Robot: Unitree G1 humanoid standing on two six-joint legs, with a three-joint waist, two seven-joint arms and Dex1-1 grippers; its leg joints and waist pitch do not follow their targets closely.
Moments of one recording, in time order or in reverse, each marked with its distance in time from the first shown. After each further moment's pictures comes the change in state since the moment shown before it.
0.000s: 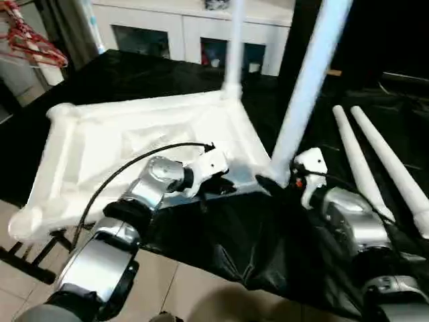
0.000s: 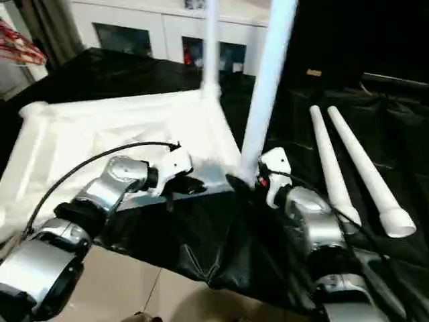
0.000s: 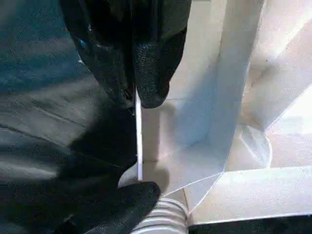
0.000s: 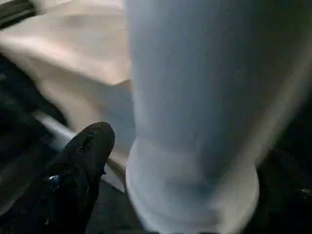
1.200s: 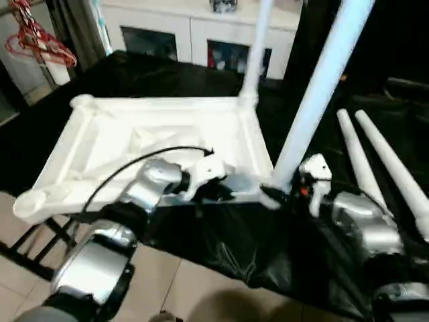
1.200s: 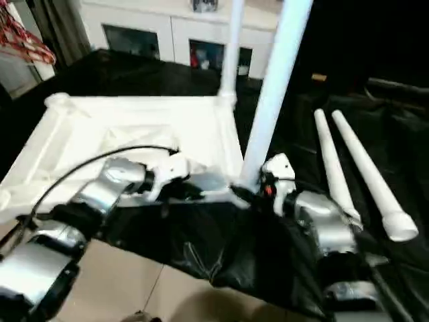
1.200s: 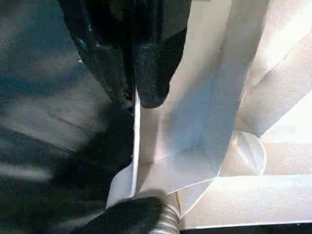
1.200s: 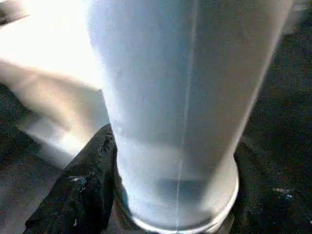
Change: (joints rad) left arm -0.017 -0.047 -0.004 0.018 0.027 0.073 0.114; right arm 0.034 0.097 -0.058 -0.027 -0.006 0.050 -0.239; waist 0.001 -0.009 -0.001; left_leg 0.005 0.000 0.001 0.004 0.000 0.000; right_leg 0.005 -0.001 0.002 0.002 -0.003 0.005
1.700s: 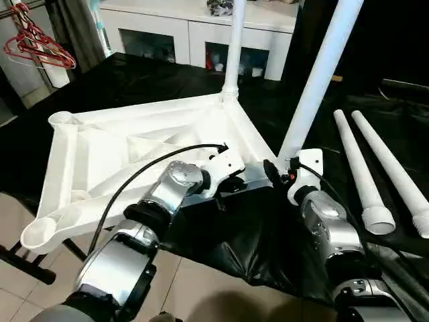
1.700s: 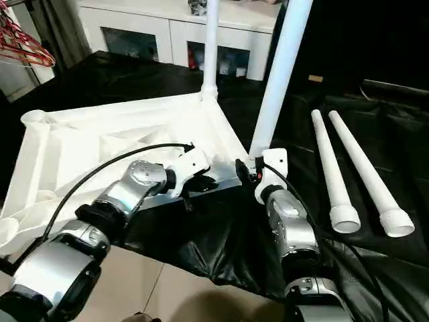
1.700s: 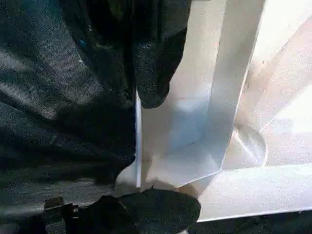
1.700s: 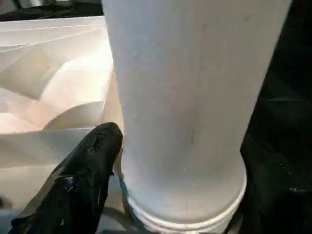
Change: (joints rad) left arm 0.010 -0.050 0.006 -0.014 0.016 0.024 0.097; right arm -0.028 0.110 -0.049 0.034 -0.025 -0.050 -0.262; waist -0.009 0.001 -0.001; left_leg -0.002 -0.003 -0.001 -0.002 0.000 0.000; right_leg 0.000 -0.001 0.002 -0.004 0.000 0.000
